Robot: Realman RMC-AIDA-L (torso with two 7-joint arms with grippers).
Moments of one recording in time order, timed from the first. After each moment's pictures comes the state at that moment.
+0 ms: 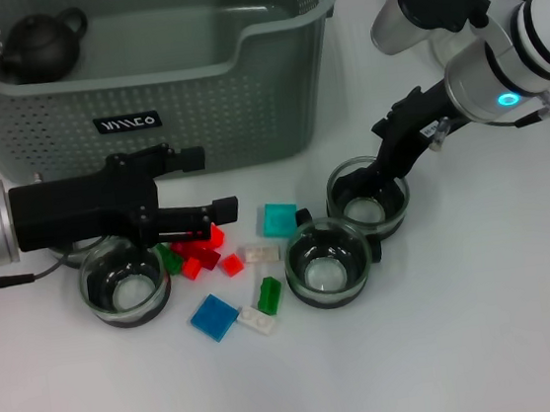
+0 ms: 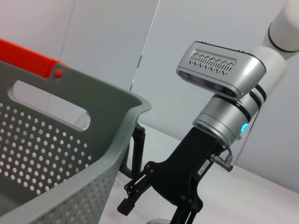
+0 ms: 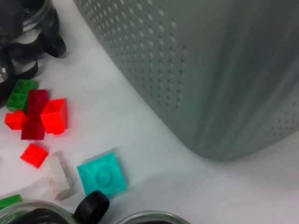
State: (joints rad) left arm -0.48 -2.09 0.50 0.64 2.12 1.73 -1.35; right arm 0.84 2.11 -1.41 -0.80 -2.44 -1.14 2.21
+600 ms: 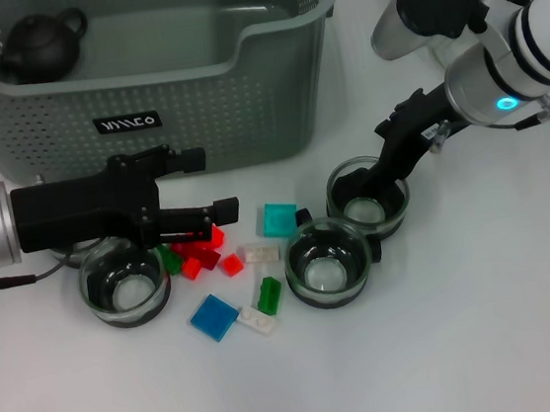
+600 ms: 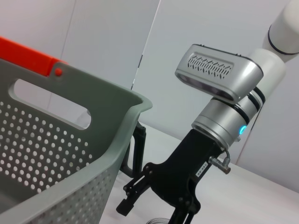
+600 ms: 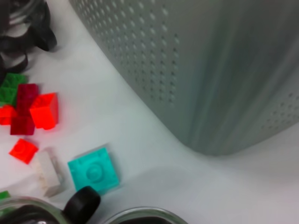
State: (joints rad) left arm -0.48 -2.09 0.50 0.63 2.12 1.73 -1.35; right arm 0.85 2.10 -1.42 -0.77 -2.43 -1.10 2.20
